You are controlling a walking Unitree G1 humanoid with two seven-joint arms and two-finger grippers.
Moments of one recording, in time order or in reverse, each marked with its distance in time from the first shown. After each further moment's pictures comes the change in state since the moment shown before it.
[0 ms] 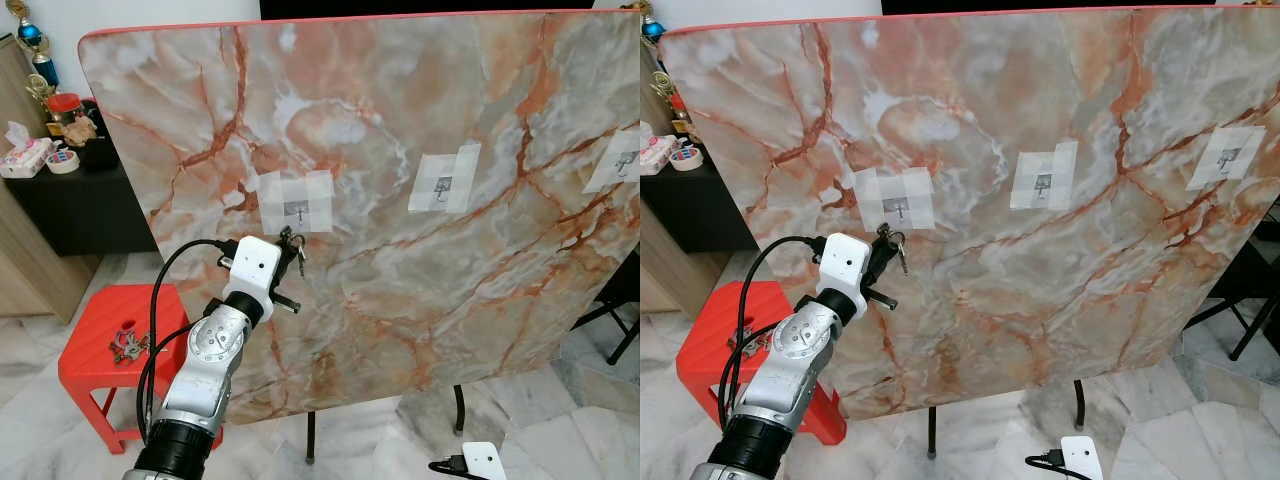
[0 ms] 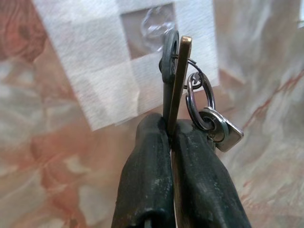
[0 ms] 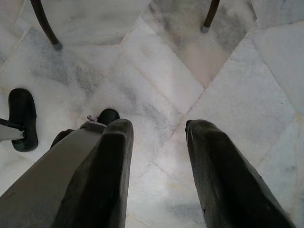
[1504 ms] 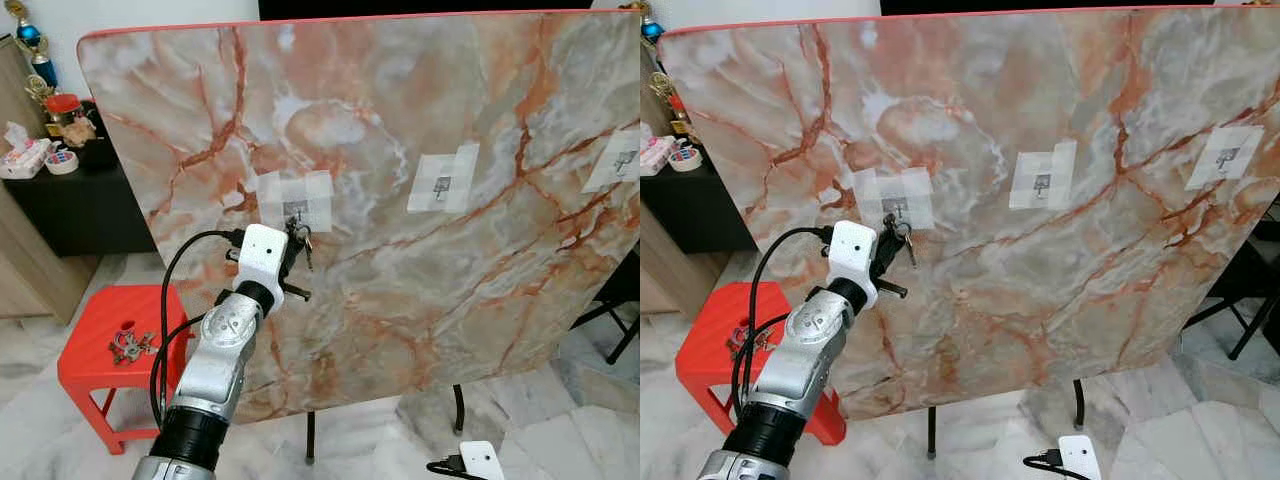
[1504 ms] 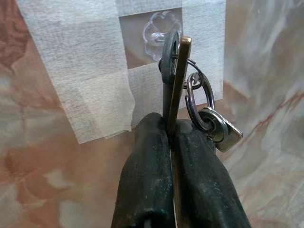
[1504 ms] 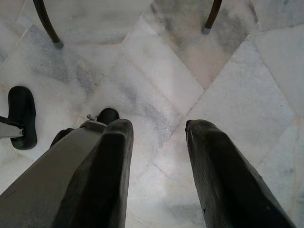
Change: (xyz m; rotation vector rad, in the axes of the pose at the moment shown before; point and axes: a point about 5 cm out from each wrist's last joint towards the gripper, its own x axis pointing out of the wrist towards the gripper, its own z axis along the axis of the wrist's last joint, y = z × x) left arm 0.014 -0.004 0.007 -0.087 0.042 0.044; right arm 0.000 0.001 0.001 -0.018 -0.001 0.004
